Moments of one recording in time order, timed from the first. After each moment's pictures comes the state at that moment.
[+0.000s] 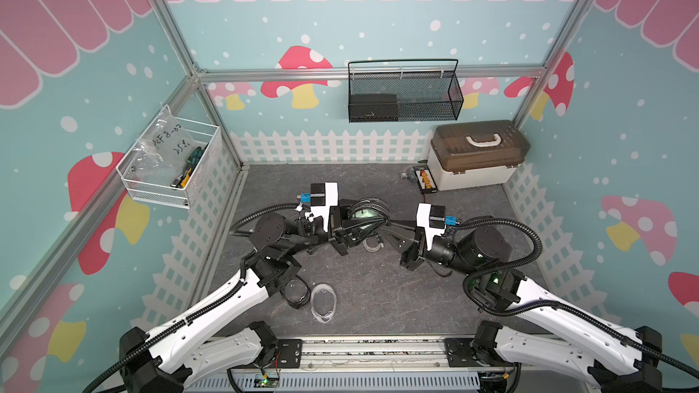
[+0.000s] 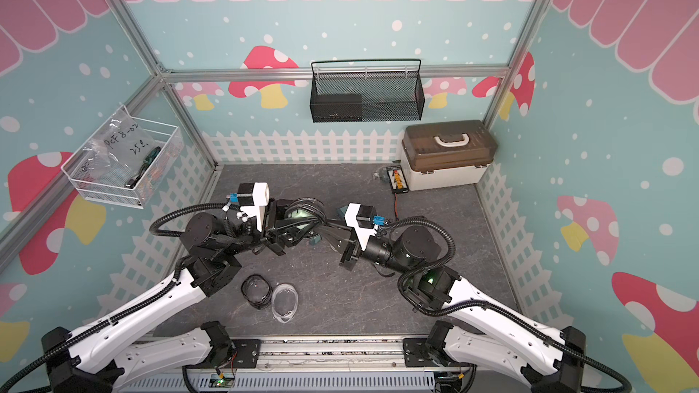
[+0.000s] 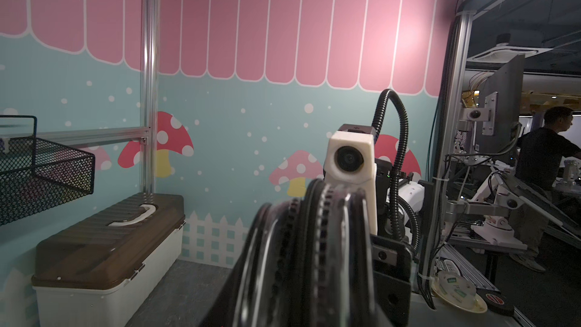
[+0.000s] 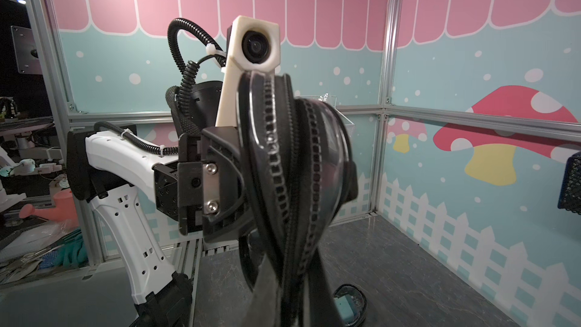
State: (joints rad) left arm -0.76 1.03 0.91 0.56 0.64 -0.35; right arm 0.94 0.92 0.86 0.32 -0.30 0.08
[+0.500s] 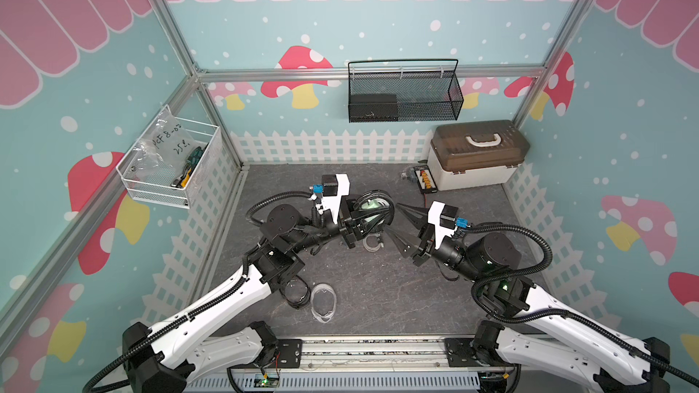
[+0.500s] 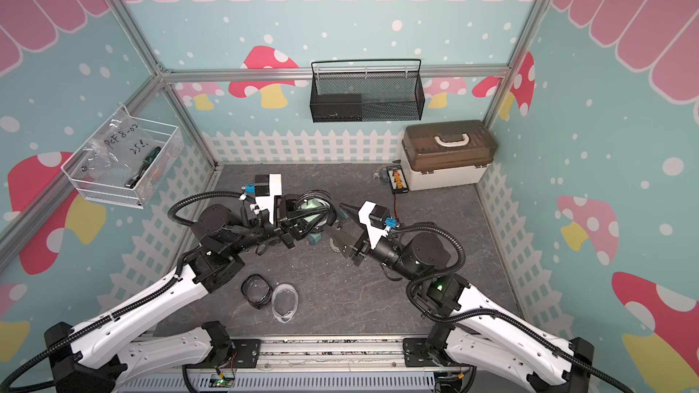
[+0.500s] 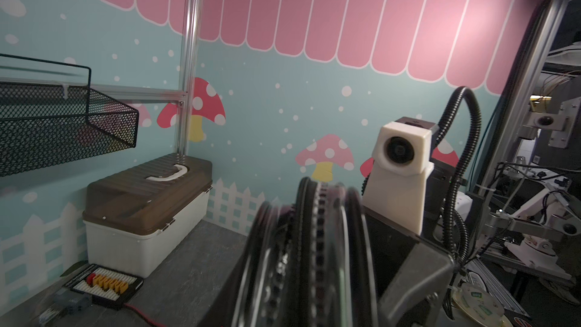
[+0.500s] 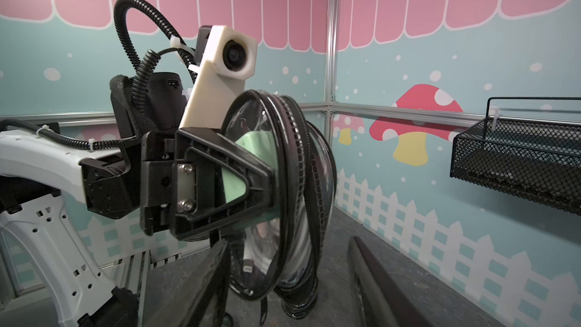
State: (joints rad) left arm -0.77 1.07 0.98 0.37 0.48 -0.33; right arm 0.93 0.82 0.80 0.28 -0.09 0.00
